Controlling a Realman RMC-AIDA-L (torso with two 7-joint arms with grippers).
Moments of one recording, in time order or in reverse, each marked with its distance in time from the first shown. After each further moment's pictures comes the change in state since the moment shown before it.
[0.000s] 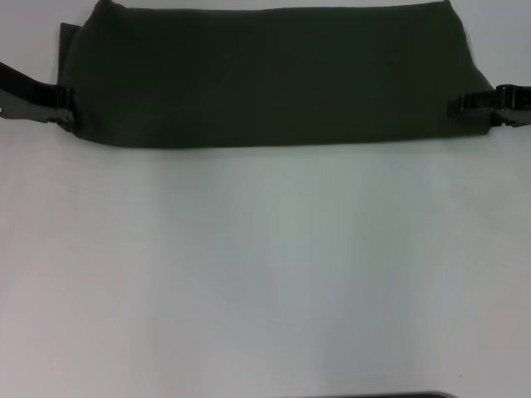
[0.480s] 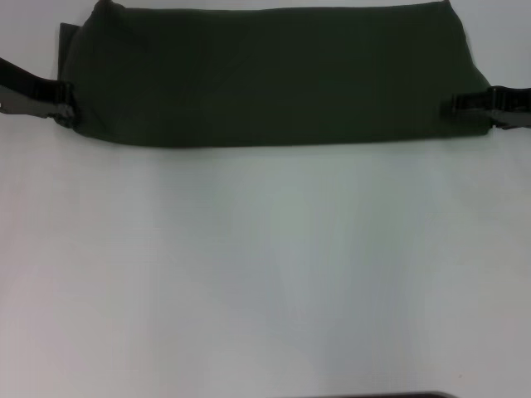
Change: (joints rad) left arm -0.001 -0.003 0.000 0.013 0.000 -0.003 0.000; right arm 0.014 0.008 0.013 0.053 0.005 0.052 -0.003
